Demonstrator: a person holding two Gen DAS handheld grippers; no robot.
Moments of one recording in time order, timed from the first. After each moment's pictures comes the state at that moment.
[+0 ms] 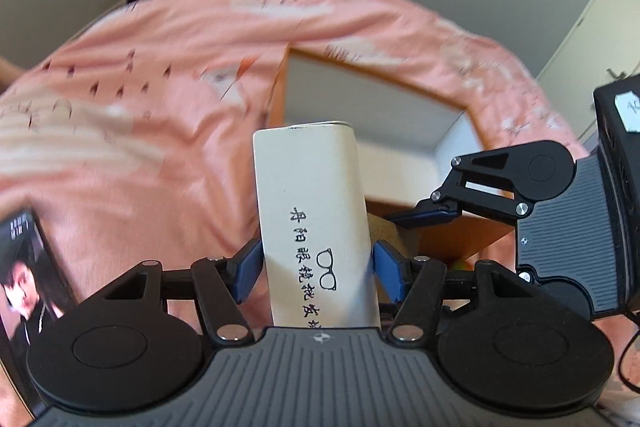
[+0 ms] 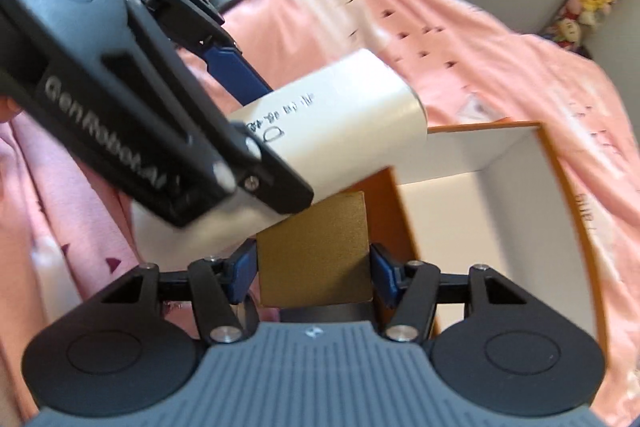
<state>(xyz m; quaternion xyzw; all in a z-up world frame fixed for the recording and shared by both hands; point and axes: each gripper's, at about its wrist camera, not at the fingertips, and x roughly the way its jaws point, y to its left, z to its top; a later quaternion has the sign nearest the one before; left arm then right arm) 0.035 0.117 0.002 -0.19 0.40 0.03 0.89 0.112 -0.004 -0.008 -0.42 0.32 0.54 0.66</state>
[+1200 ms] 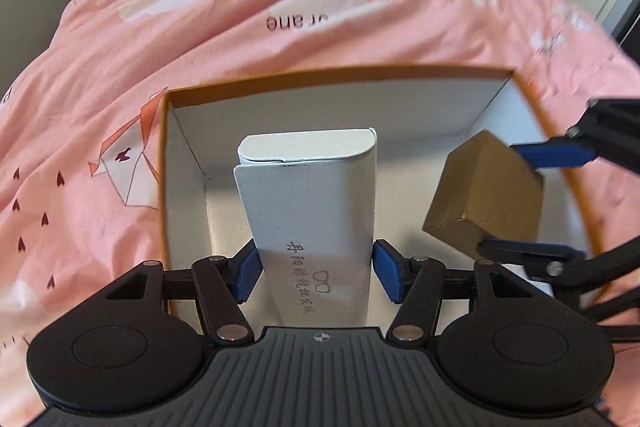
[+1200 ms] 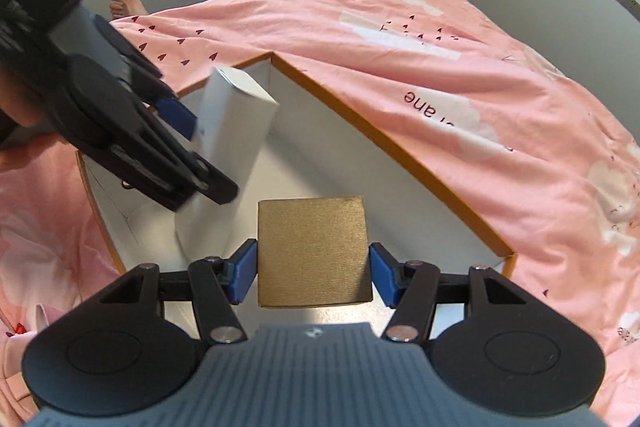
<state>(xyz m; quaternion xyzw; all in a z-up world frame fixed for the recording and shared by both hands) 0.243 0.084 -0.052 -0.03 0.53 -0.01 0.85 0.243 -0.111 0.004 -0.26 0.36 0.40 0.80</state>
